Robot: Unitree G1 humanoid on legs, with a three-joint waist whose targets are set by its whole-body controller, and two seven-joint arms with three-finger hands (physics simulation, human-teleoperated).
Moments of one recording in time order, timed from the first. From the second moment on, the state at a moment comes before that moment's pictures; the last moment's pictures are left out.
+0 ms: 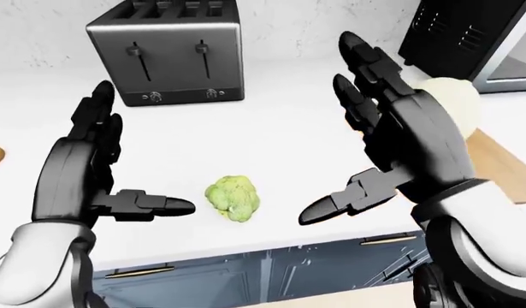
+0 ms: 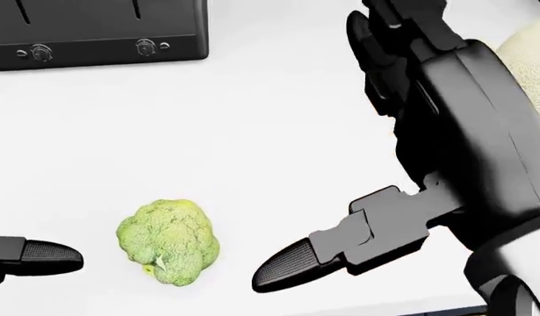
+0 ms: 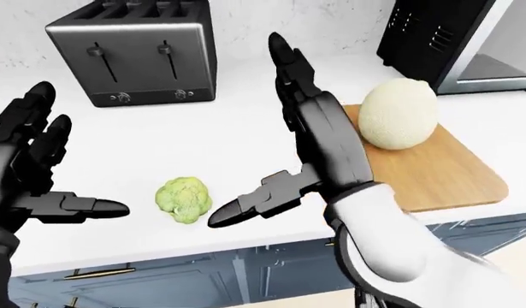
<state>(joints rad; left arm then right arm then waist) -0.35 0.22 0.28 -1.02 0.44 1.19 -0.56 -0.75 -0.37 -0.17 -1.04 1.02 1.47 -0.59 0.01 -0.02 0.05</state>
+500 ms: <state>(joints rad) -0.39 0.14 0.32 -1.03 0.66 1.15 -0.77 -0.38 0.03 0.32 -0.73 -0.30 0.97 0.19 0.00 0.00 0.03</state>
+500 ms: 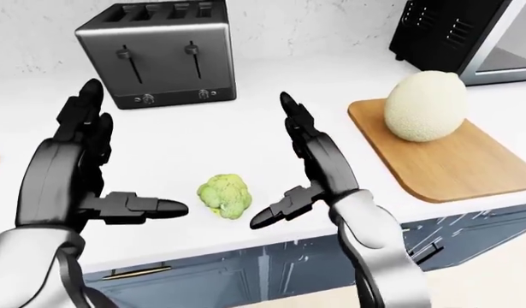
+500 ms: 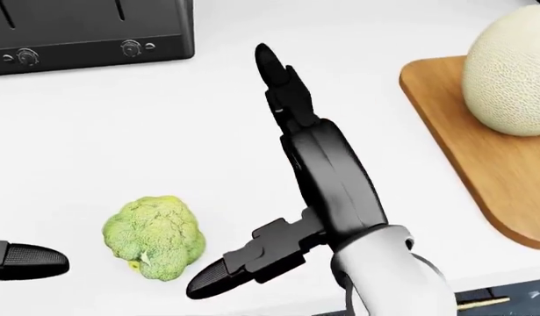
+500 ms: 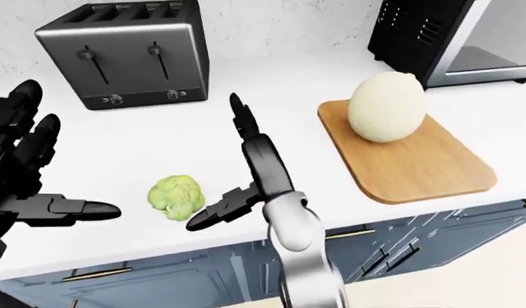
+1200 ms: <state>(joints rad) -0.38 0.11 0.29 -1.03 0.62 1.11 -0.73 -0.32 0.24 0.38 -0.41 -0.53 0.64 0.35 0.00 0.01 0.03</state>
